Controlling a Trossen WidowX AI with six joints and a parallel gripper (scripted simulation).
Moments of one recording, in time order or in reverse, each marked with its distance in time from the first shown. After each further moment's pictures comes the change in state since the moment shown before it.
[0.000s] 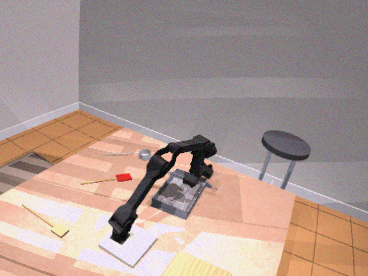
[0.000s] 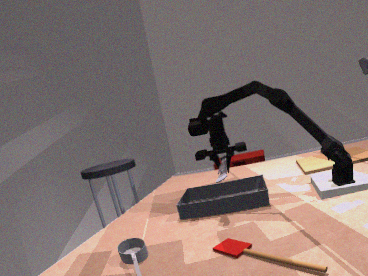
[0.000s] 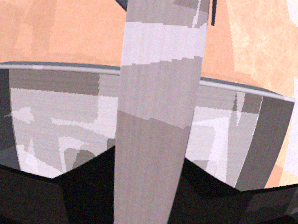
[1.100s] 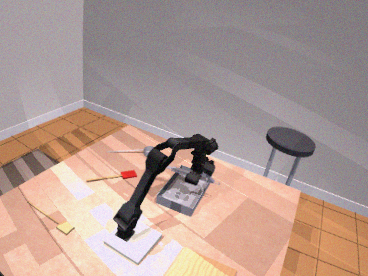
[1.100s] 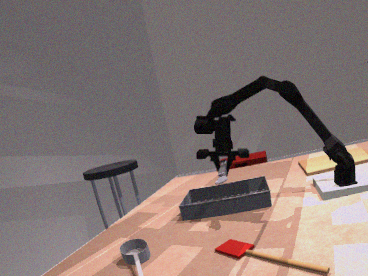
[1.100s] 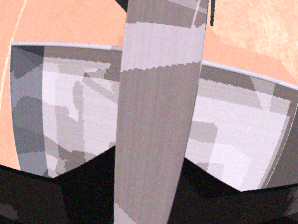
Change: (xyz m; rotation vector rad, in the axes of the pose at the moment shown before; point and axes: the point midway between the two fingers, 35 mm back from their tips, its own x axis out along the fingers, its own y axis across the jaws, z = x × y) arm 0.002 0.011 -0.015 -0.030 0.011 0.183
